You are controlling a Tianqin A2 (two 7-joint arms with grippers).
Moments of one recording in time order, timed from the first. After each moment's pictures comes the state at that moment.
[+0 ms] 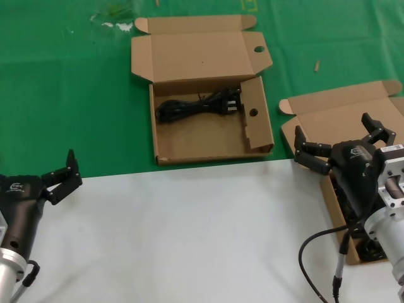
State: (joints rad) left arm 0.00 -0.30 1.60 -1.60 -1.80 0.00 0.00; right arm 0.03 0.31 -1.62 1.59 1.78 -0.03 0.00
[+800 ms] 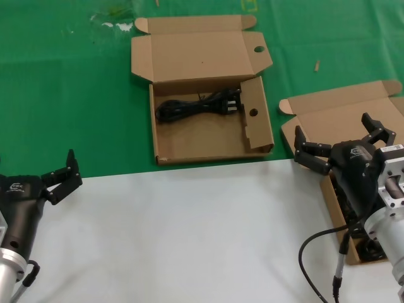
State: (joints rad) left arm 0.00 -0.30 1.60 -1.60 -1.80 0.00 0.00; right arm 0.03 0.31 -1.62 1.59 1.78 -0.03 0.00
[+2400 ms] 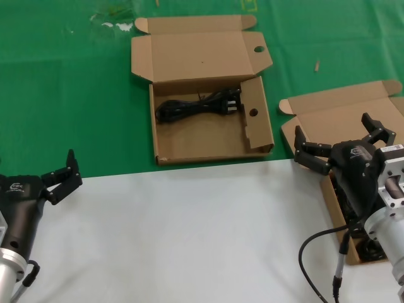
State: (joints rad) left arm 0.00 -0.30 1.60 -1.60 -1.80 0.00 0.00; right arm 0.03 0.31 -1.62 1.59 1.78 -0.03 0.00
